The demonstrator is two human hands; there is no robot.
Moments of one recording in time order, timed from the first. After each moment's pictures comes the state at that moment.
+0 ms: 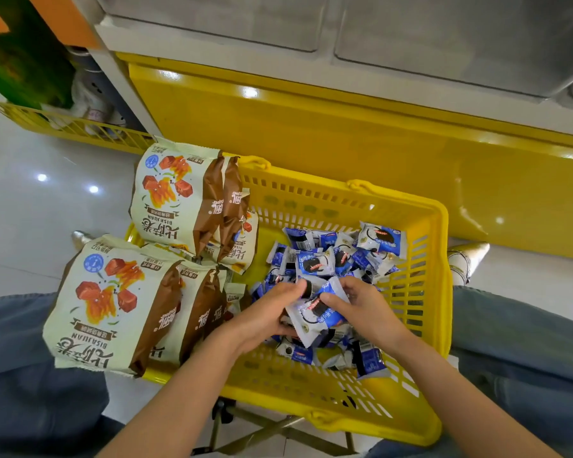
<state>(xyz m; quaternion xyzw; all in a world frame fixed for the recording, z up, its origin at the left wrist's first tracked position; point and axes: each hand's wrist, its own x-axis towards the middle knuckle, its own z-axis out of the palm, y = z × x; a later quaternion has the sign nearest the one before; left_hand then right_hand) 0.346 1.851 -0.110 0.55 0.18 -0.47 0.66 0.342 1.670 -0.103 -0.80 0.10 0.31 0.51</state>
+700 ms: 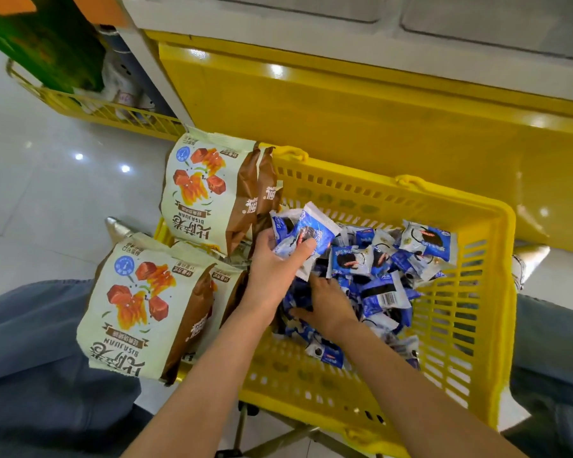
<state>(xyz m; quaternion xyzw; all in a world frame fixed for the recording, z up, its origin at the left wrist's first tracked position) 0.384 1.871 -0.097 0.70 0.28 -0.15 0.64 0.359 1.757 -0.196 -0.91 -0.10 0.36 0.16</state>
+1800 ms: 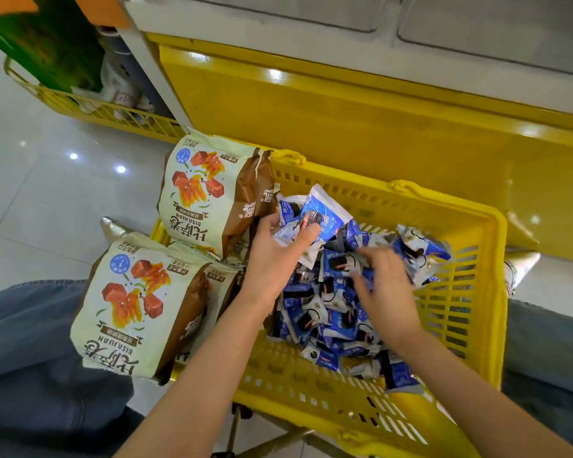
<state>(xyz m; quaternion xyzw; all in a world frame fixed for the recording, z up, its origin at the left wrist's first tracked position) 0.399 1.870 -0.082 0.72 0.26 -0.15 0.63 0.369 1.691 -0.133 -0.95 -0.04 0.07 0.29</state>
